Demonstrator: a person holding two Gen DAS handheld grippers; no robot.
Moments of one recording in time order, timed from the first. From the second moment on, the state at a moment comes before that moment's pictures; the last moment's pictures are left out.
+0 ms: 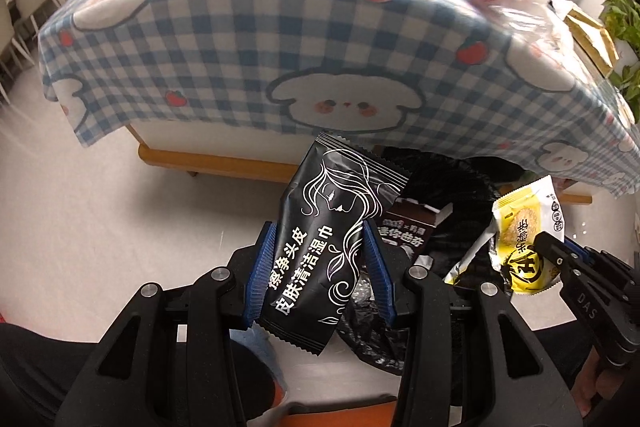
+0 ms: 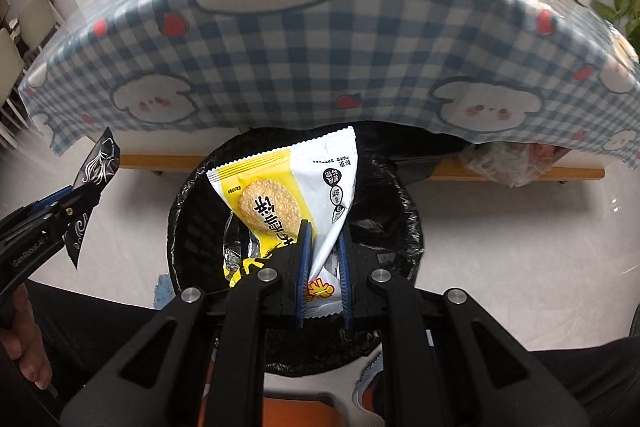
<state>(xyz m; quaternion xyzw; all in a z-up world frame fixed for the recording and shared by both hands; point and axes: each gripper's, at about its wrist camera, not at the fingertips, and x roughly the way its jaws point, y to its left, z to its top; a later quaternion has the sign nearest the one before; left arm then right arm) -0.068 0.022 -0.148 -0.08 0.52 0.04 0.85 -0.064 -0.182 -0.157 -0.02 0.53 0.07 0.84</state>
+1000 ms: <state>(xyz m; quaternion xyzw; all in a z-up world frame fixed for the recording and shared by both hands) -0.052 -0.008 -0.149 -0.06 0.53 0.01 0.85 -0.040 -0.193 -0.148 -0.03 0.49 0.05 0.87</state>
